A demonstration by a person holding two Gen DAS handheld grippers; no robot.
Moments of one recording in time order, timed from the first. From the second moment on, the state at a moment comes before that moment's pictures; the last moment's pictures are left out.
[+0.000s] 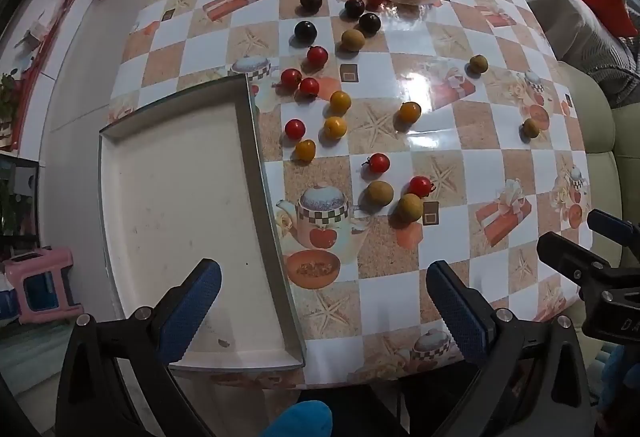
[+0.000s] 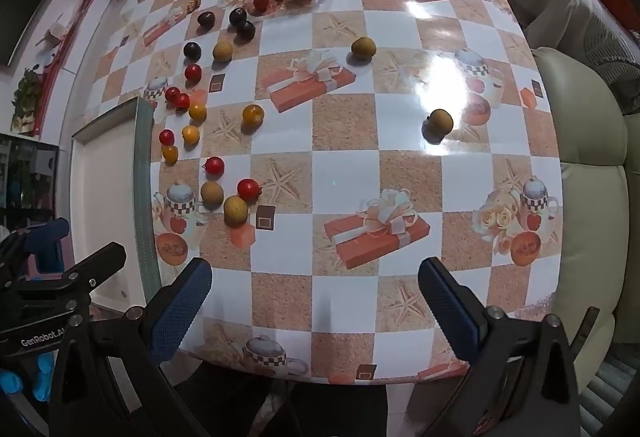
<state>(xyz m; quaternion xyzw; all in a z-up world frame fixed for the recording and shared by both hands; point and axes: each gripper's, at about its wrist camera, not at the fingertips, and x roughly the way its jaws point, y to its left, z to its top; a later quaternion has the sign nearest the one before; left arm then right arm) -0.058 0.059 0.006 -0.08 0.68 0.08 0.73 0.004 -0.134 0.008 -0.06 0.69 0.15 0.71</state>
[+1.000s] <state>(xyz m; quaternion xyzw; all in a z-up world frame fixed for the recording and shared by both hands) -0.047 0.035 -0.008 -0.08 0.69 0.07 0.72 0.013 -0.163 -0.009 -0.05 0.69 0.14 0.71</state>
